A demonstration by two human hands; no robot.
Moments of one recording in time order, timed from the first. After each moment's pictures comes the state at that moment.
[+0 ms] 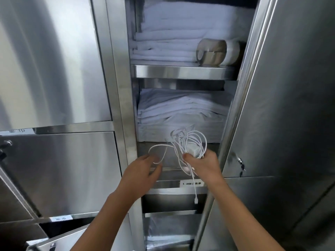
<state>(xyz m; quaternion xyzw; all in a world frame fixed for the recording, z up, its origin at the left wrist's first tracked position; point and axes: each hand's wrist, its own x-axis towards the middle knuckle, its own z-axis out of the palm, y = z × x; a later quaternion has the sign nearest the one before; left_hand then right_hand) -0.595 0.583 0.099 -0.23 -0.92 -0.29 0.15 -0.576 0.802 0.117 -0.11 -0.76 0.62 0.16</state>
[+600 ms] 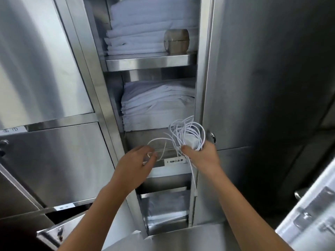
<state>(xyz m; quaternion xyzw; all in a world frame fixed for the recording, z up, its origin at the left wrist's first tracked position) -0.503 0.621 0.123 -0.25 -0.91 -0.29 0.14 -0.462 0.847 0.128 -0.12 -0.73 0.64 0.18</state>
